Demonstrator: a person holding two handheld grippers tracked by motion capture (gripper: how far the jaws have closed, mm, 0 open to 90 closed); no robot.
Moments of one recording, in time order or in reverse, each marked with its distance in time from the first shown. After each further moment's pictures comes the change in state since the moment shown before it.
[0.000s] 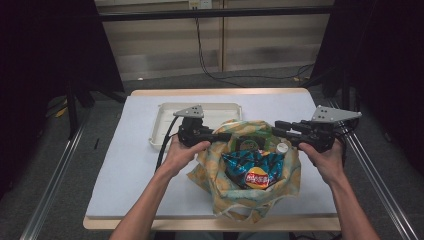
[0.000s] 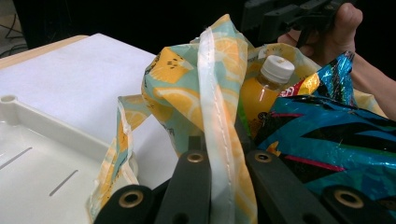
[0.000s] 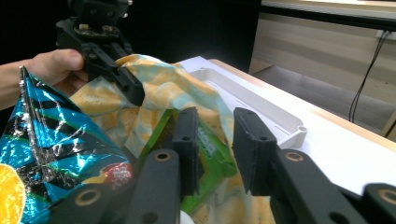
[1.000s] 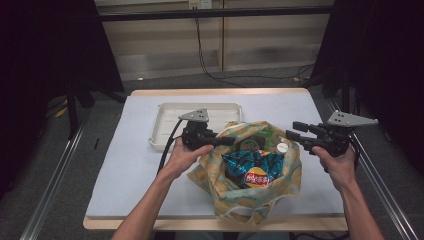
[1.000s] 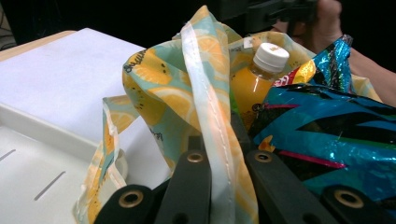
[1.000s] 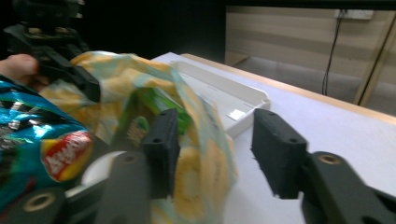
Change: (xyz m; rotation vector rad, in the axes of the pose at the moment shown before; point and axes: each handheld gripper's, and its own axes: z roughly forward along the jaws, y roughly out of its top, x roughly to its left) left arm -0.005 -0.003 0.009 0.032 -0.015 0.025; right arm -0.017 -0.024 -0.027 -0.011 -0.105 0.103
